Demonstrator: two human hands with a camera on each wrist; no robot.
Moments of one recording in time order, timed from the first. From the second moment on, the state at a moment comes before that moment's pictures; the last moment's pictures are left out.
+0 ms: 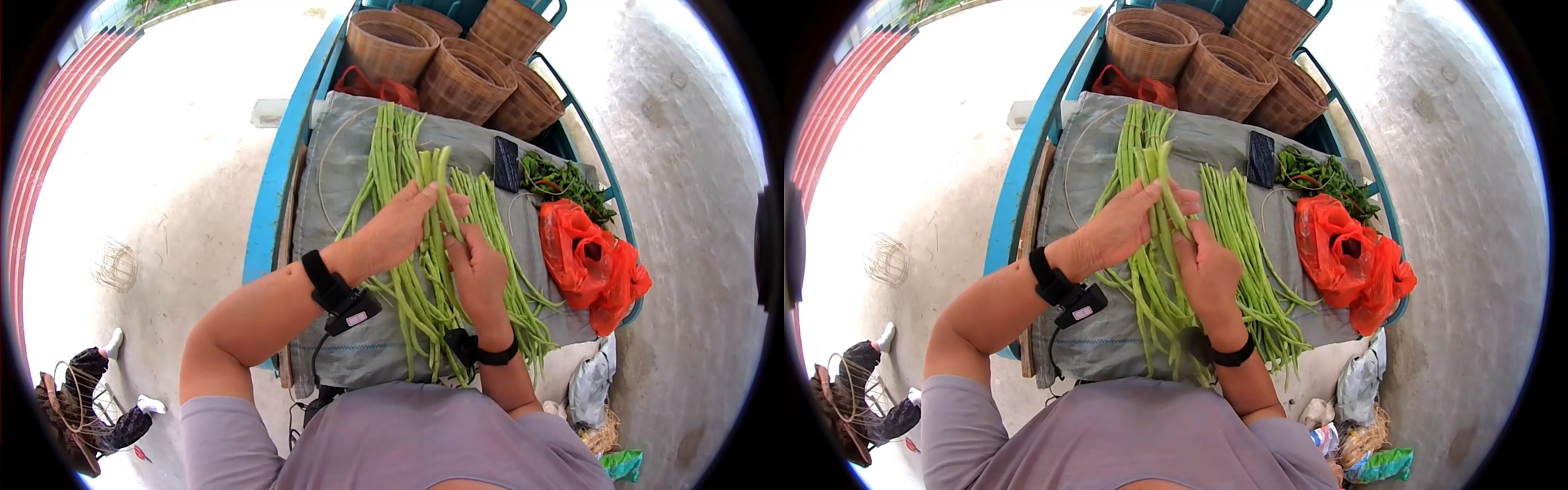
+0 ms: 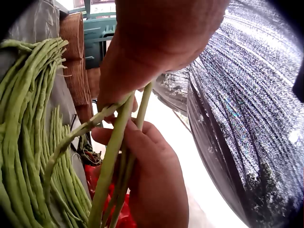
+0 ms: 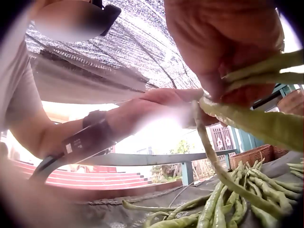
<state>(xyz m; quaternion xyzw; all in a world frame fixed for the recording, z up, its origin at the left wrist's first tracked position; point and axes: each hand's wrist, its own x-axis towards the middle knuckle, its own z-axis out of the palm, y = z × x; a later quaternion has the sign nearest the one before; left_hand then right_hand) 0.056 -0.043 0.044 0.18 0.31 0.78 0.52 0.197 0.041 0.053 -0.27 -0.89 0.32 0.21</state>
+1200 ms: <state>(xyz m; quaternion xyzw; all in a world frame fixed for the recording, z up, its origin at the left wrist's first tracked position) 0.062 -0.045 0.050 0.34 0.40 0.69 0.50 0.206 0.057 0.066 -0.21 -0.84 0.48 0.13</state>
